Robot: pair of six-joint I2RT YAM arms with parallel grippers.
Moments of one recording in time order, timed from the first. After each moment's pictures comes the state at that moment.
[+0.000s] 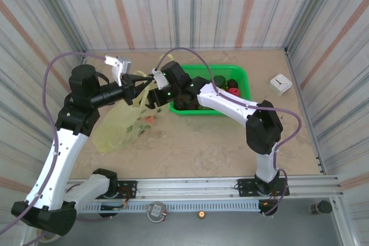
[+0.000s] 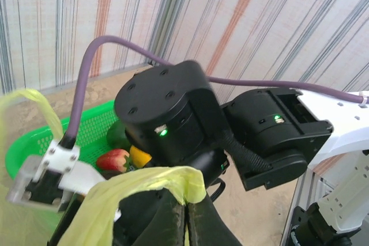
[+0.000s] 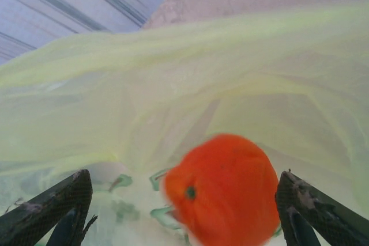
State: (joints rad) left arm -0.27 0.96 1.18 -0.43 0.73 -0.19; right arm 0.86 1.93 1.67 -0.43 -0.43 0.40
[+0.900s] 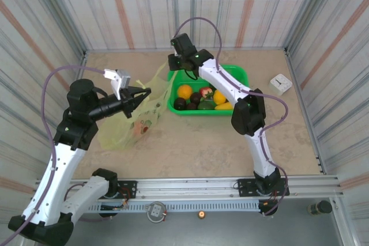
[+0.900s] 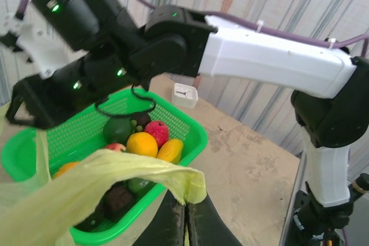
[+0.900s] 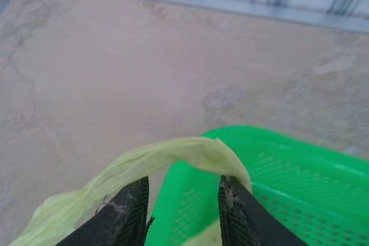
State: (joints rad) left arm -0.30 0.82 1.04 -0.41 0.71 -0.14; right arm 0.64 2.24 2.22 -0.69 0.11 0.33
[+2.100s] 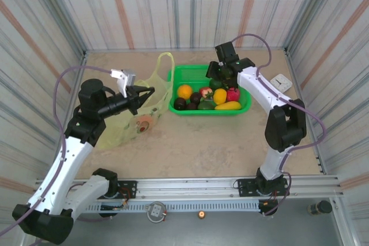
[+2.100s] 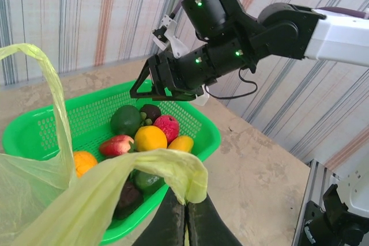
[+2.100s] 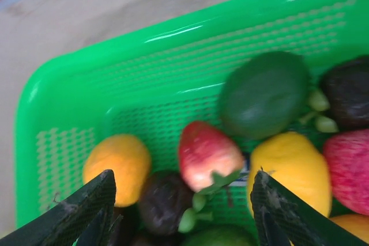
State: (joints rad) left arm -0.31 0.87 0.93 -0.26 0.67 -0.21; right arm 0.40 1.81 1.58 -0.69 0.05 0.67
